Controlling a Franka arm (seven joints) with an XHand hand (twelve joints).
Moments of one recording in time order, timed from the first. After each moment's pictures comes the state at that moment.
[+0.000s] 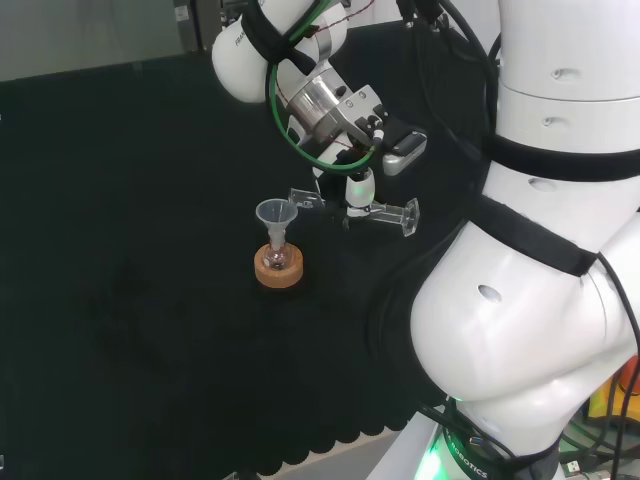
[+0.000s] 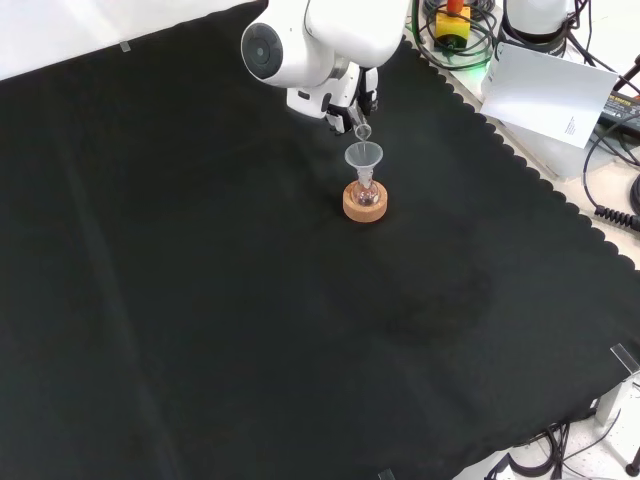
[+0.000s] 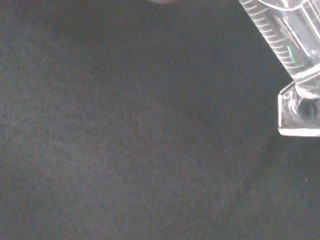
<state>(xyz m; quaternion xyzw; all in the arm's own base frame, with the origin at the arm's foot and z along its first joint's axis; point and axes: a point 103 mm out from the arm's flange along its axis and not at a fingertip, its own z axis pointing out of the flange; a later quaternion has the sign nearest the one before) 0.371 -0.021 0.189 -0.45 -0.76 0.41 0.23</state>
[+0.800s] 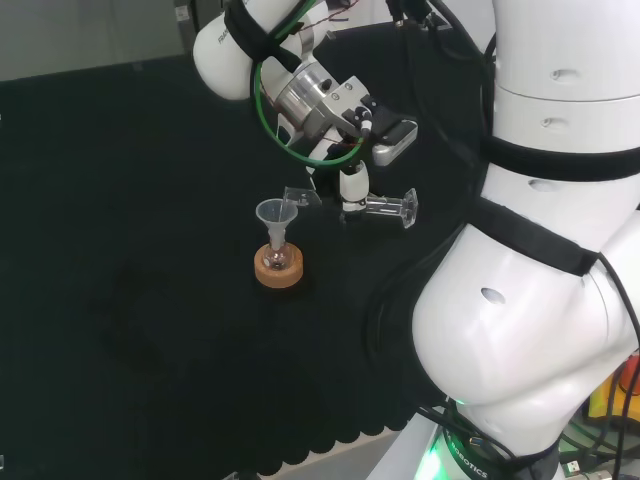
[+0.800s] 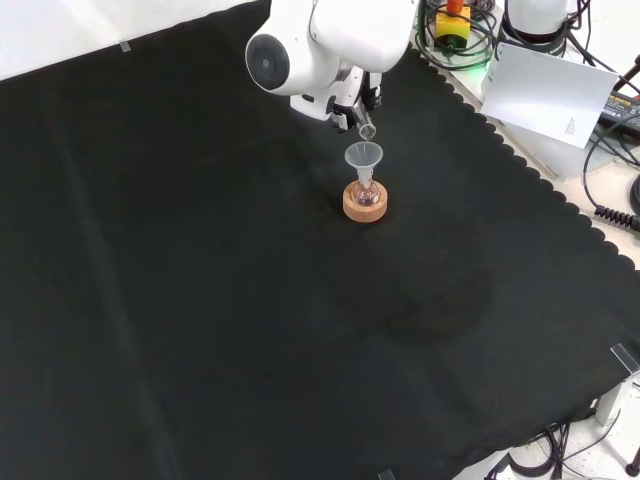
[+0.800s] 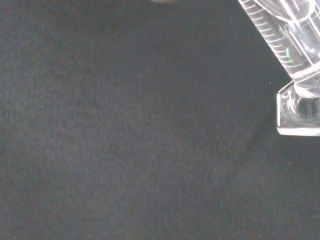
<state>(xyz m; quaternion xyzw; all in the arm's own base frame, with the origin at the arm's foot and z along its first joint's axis) 0.371 -0.009 0.204 -0.45 -0.74 0.45 0.22</state>
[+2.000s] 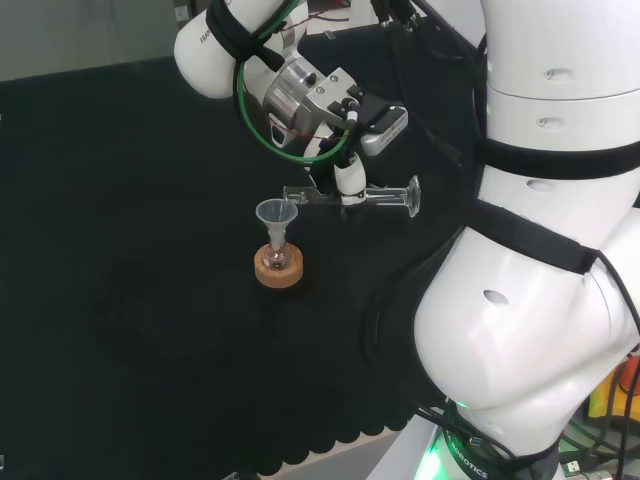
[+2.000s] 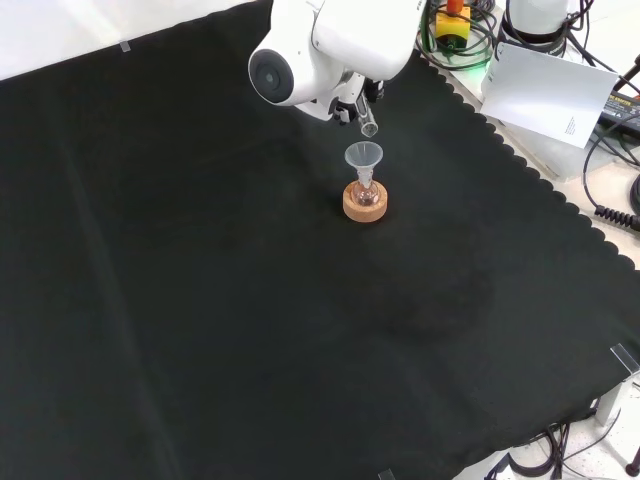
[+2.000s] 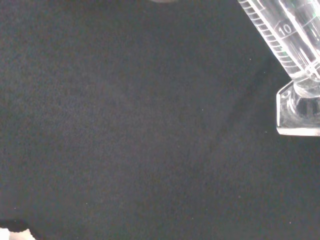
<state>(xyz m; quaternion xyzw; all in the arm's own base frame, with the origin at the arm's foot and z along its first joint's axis) 0.369 -0.002 0.225 -0.45 -0.71 0.50 0.21</state>
